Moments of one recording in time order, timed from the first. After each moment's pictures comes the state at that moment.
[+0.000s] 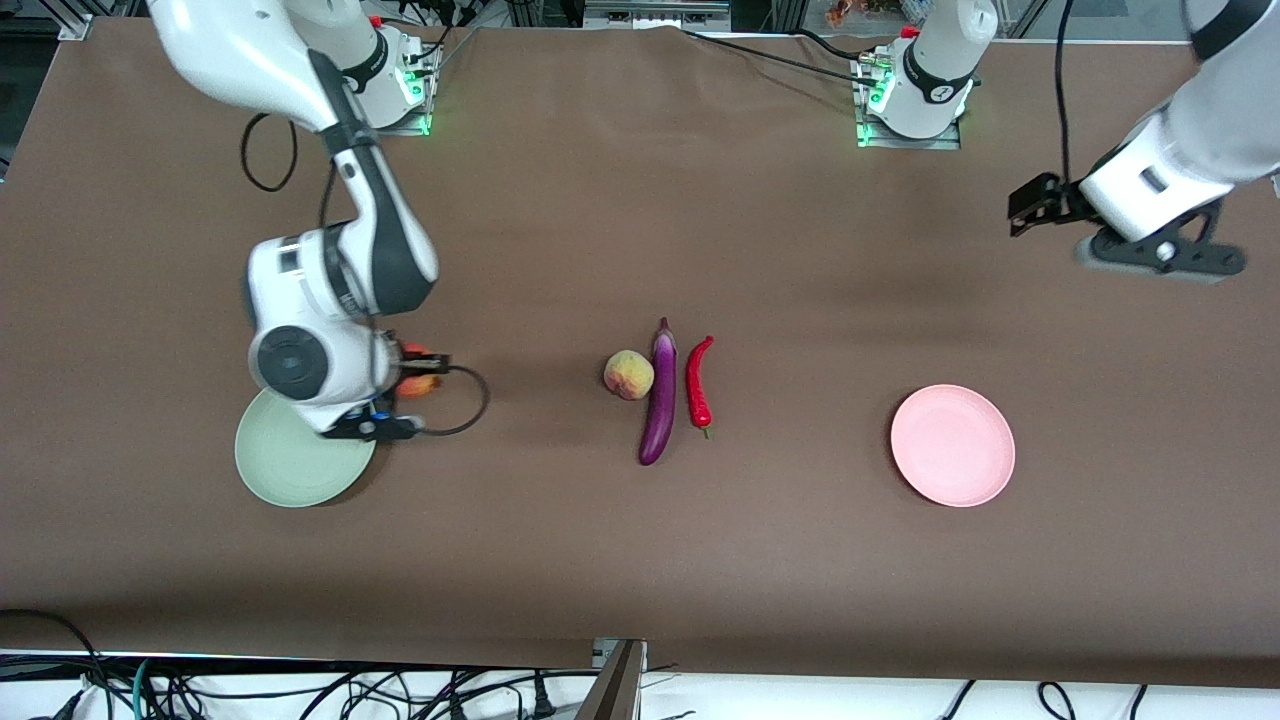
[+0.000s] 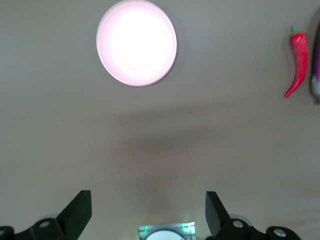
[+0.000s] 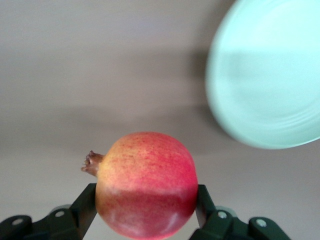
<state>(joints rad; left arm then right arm) -0.11 0.05 -0.03 -1.63 0.02 1.47 0.00 0.42 0.59 -0.22 -1.51 0.10 1.80 0.15</state>
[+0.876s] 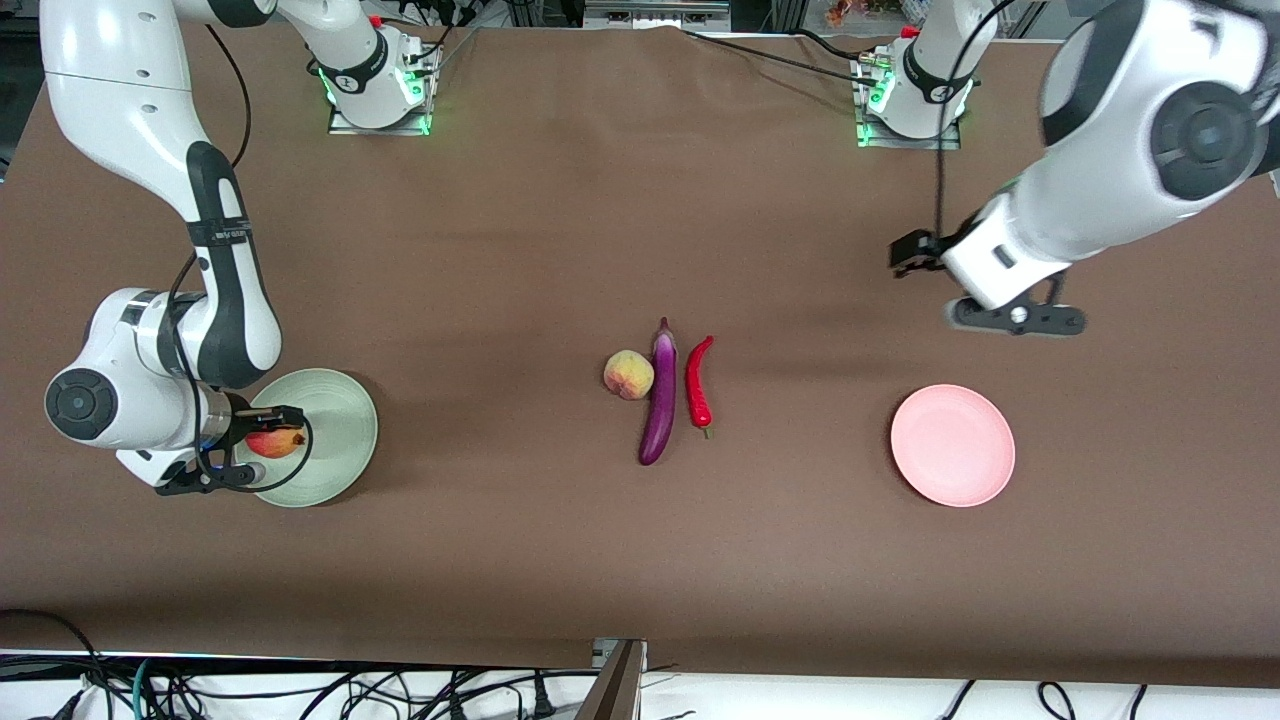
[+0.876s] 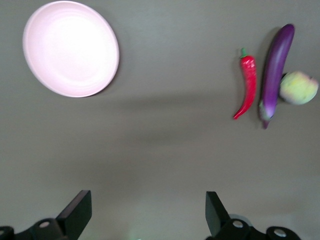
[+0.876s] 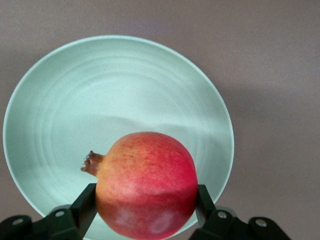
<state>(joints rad) -0.25 0.22 -0.06 -1.54 -0.10 1.57 -0.27 0.16 0.70 -0.25 -1.51 0.10 2.07 -0.24</state>
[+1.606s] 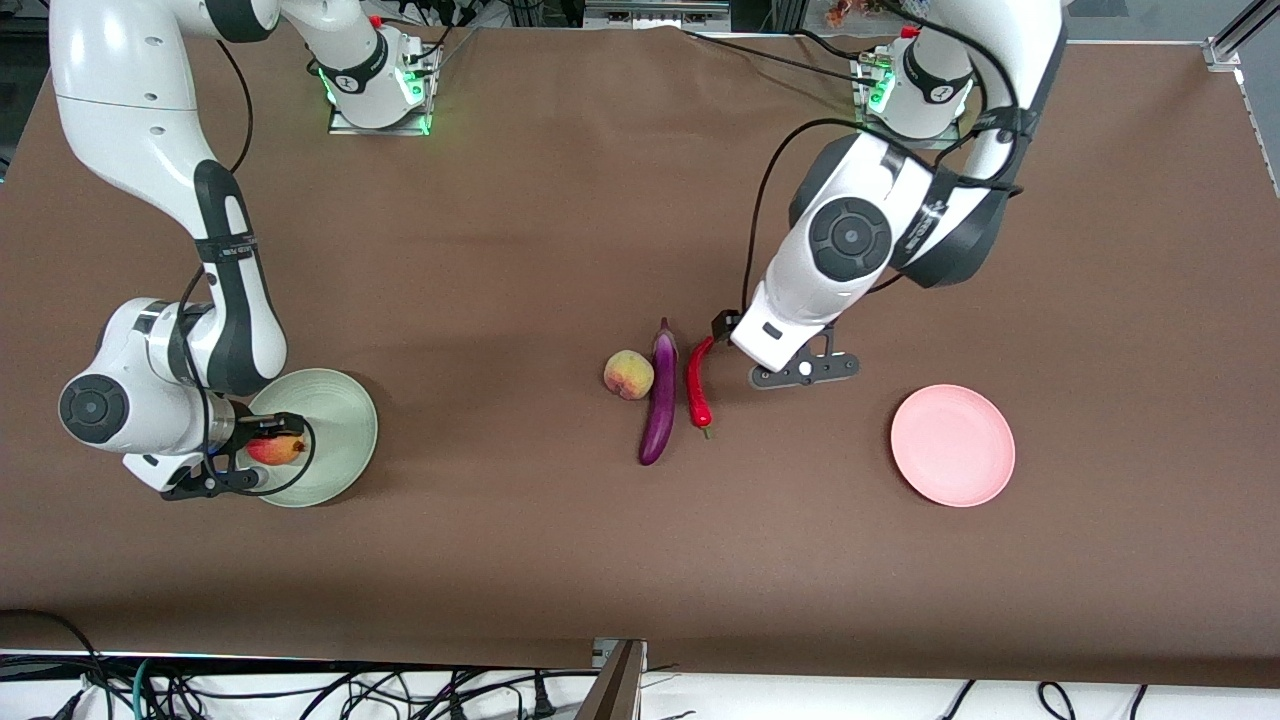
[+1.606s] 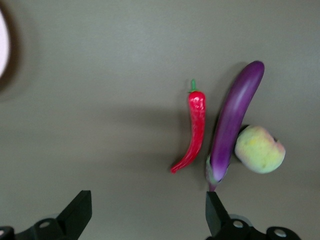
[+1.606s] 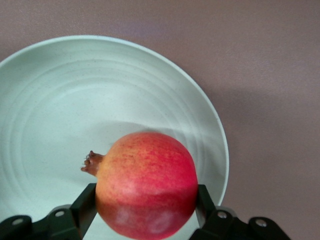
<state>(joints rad) -0.47 0.48 -0.06 -1.54 -0.10 1.95 -0.66 0.15 0.75 -0.25 -1.51 0.10 2.14 -0.28</state>
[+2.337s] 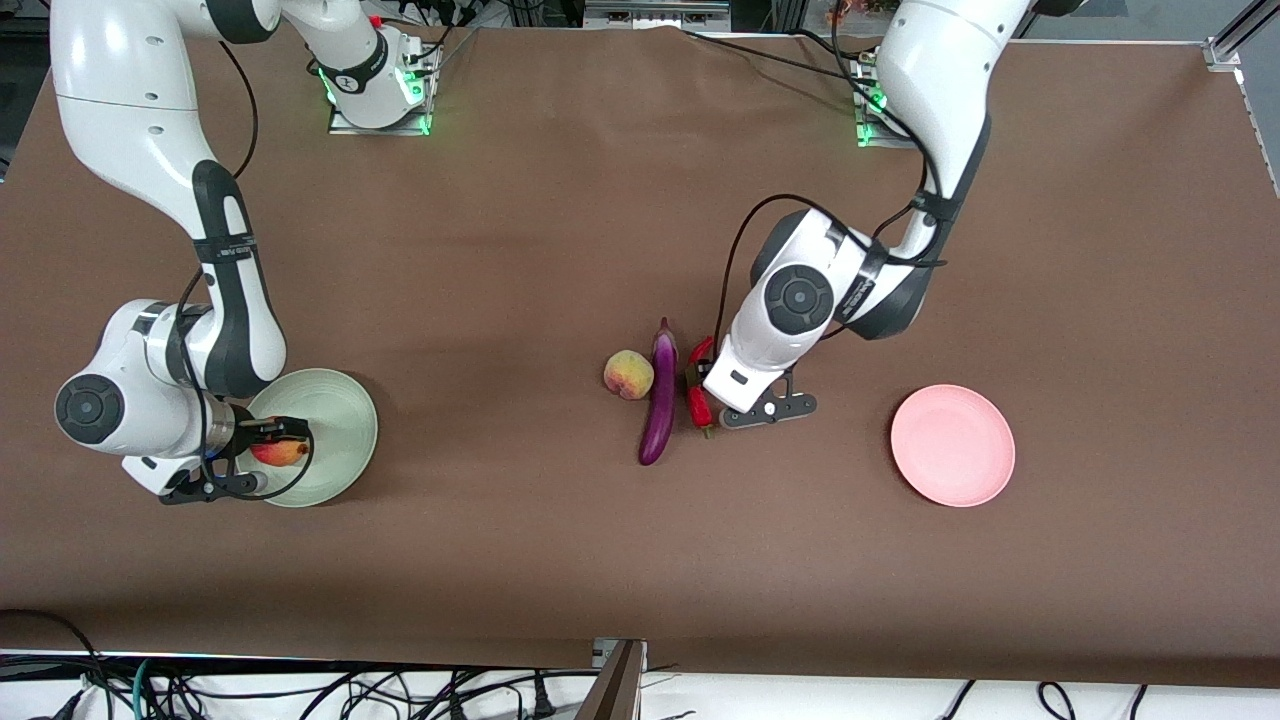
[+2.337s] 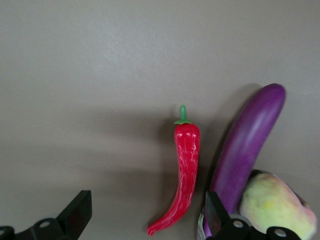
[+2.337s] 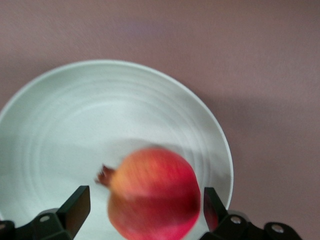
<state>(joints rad) -0.50 0.69 -0.05 -1.54 -0.10 2.21 -0.70 0.15 0.75 -0.24 -1.48 0.13 2.14 -0.28</state>
